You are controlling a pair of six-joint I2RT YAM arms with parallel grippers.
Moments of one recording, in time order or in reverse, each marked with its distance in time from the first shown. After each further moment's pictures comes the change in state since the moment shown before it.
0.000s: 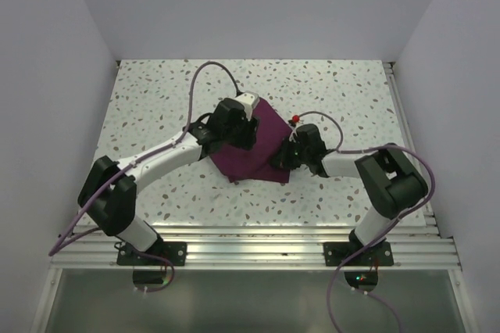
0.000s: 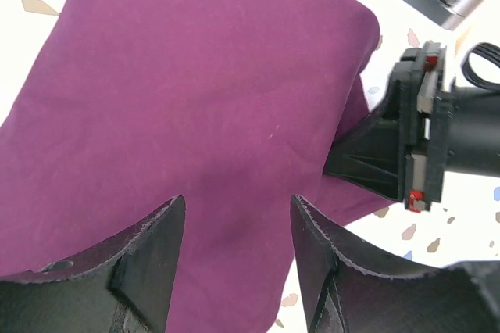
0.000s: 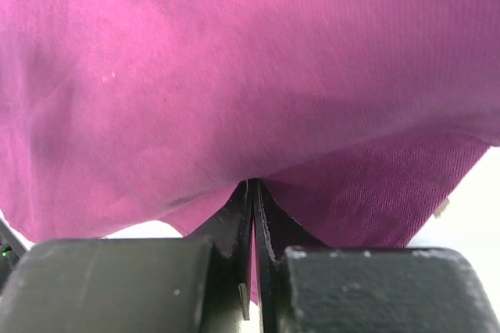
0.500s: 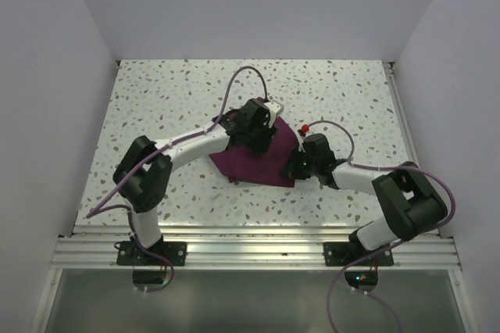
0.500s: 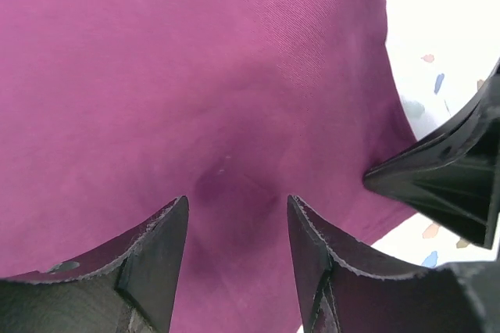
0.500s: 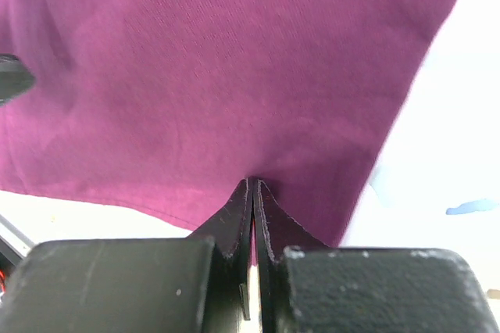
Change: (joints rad) left arm -0.058 0.278 0.219 -0.111 0.038 0.117; right arm -0.001 -0.185 -0.139 -0.095 0.073 0.011
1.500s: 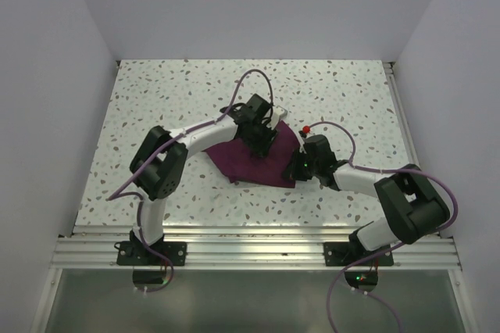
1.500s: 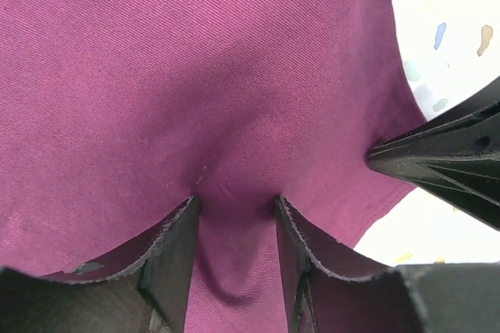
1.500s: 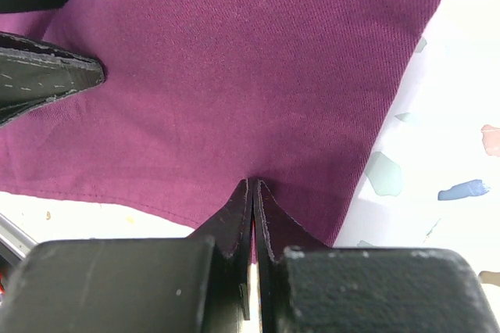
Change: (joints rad) left arm 0.039 0.171 0.163 -0.182 0.208 0.076; right arm 0.001 -0.034 -0.019 -0.029 0.014 -0.001
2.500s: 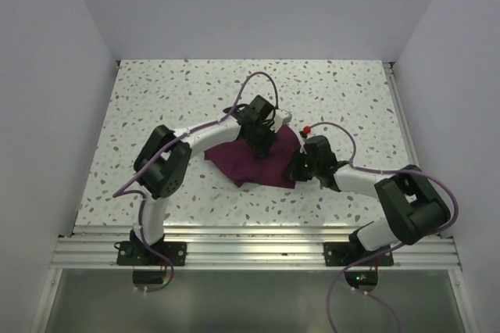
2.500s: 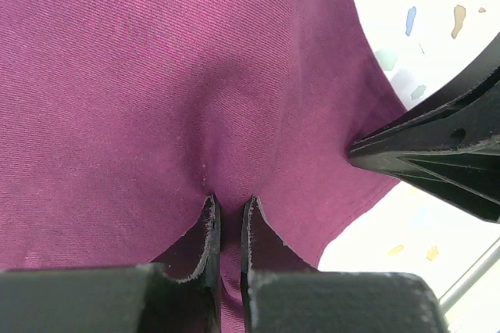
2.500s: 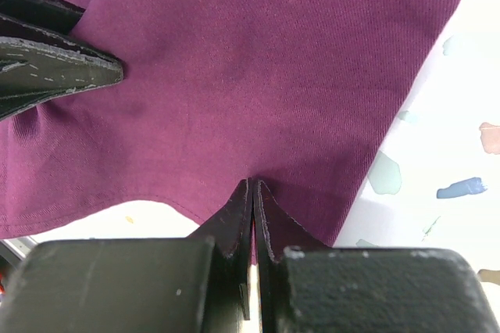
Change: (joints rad) left arm -0.011 0.031 0.017 -0.001 0.073 0.046; right arm 0.000 -0.004 -0.006 0.006 0.000 0.001
